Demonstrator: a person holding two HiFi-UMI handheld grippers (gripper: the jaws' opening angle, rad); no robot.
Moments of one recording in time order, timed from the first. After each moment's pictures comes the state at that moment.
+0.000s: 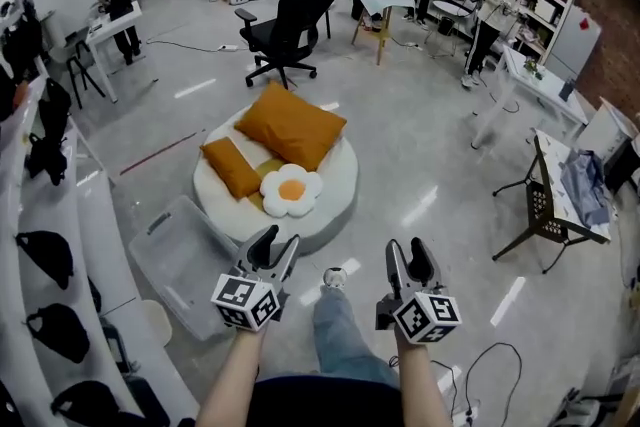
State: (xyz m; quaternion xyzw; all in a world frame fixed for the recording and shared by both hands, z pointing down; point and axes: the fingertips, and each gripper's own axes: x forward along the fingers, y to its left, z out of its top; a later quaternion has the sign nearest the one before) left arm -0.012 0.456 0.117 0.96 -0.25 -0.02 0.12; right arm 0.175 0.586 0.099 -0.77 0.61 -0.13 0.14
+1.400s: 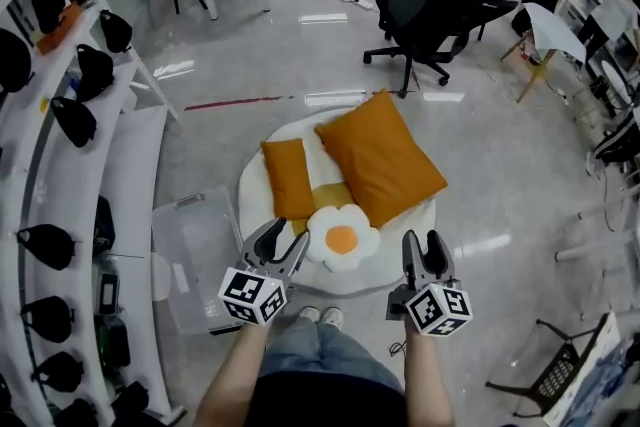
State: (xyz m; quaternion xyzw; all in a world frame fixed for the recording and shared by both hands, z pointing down) left arm 0.075 0.017 0.154 0.85 -0.49 0.03 0.17; right arm 0.320 0.023 0.150 -0.60 0.75 -0.26 0.06
